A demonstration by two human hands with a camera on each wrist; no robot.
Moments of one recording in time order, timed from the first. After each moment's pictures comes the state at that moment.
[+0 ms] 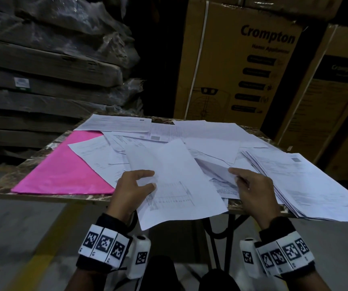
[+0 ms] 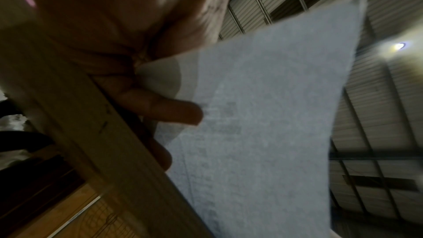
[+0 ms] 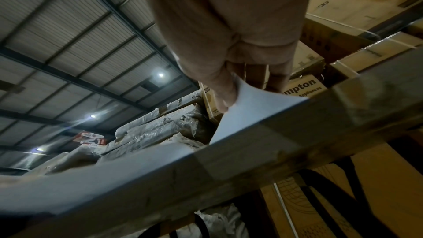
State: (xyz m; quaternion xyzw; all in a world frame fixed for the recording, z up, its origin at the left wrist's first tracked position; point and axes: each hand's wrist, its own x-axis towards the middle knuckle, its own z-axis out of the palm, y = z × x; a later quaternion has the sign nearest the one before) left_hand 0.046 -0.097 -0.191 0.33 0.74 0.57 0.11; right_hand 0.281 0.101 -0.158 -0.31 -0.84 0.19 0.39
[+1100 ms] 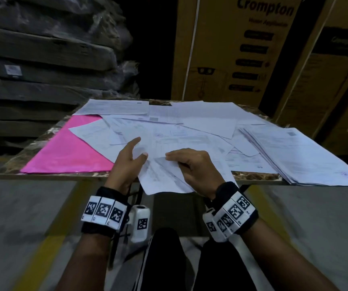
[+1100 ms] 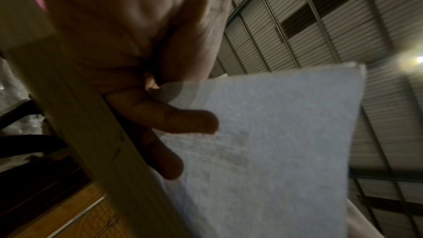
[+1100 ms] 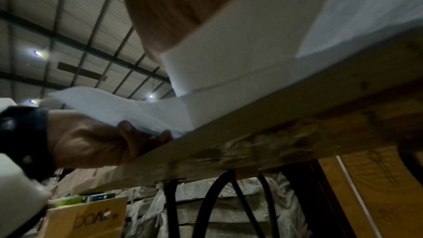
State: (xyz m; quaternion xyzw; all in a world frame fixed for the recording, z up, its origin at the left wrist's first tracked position) left_hand 0.035 -0.102 -0.186 0.32 0.72 0.60 0.16; right_hand 0.205 0.030 -0.171 0.00 -0.91 0.16 0.39
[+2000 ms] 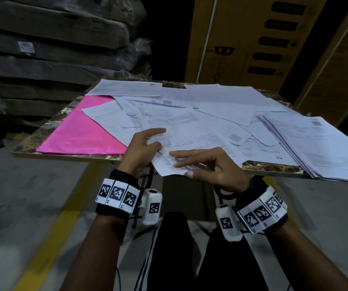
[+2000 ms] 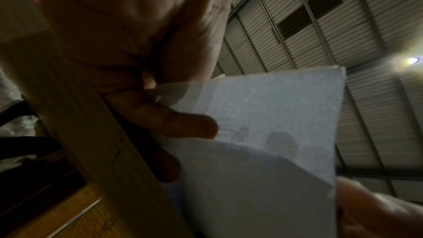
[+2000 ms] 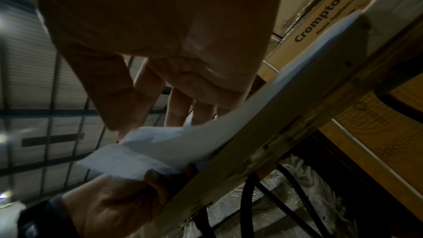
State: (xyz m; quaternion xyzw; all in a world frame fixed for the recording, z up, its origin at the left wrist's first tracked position) left_hand 0.046 -0.107 -0.175 0.30 0.70 0.62 0.20; right_hand 0.230 0.024 -0.161 0.07 -0.86 0.48 0.15
